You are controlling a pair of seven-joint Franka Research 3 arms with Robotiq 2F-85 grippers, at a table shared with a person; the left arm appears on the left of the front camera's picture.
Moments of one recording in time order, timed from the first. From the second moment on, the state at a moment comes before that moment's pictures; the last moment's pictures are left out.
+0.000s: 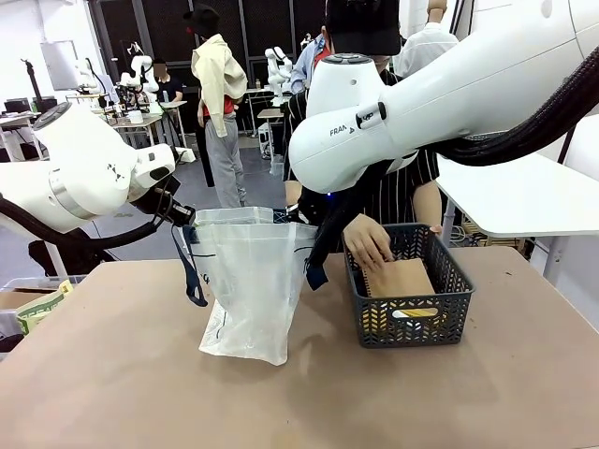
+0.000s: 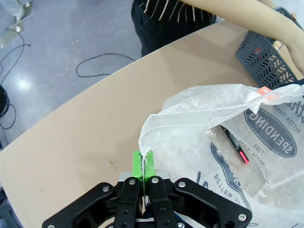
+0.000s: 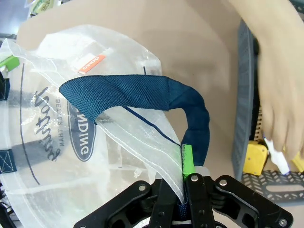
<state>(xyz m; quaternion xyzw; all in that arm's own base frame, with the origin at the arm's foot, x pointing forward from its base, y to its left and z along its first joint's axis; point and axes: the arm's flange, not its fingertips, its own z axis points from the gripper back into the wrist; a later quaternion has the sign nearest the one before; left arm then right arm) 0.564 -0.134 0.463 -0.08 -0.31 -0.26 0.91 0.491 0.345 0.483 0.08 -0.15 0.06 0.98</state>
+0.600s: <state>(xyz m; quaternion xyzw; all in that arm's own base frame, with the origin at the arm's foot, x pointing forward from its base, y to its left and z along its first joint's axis) 0.564 -0.134 0.463 -0.08 -0.31 -0.26 0.91 0.491 0.345 0.483 0.08 -0.15 0.06 0.98</state>
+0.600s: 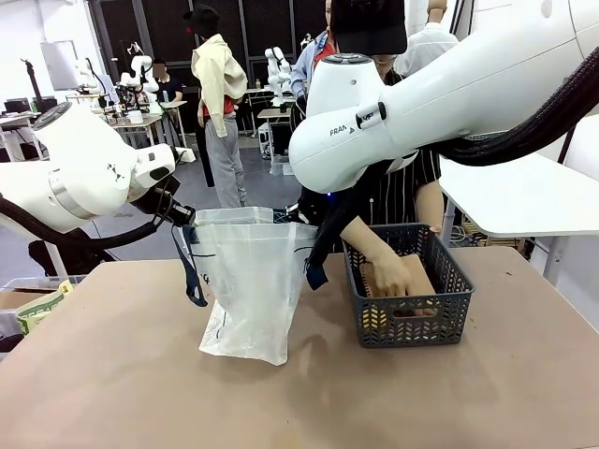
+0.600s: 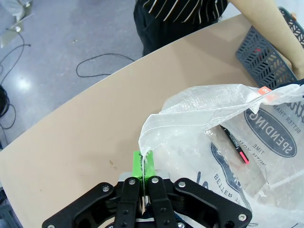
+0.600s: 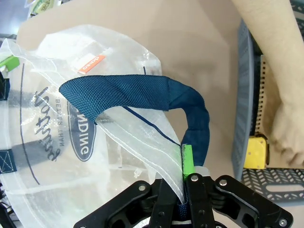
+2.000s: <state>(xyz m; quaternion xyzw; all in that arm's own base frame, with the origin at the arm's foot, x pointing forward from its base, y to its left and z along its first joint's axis) 0.563 -0.134 0.462 -0.08 -0.31 -0.26 0.91 0.491 0.345 0.483 0.08 -0.15 0.06 0.98</state>
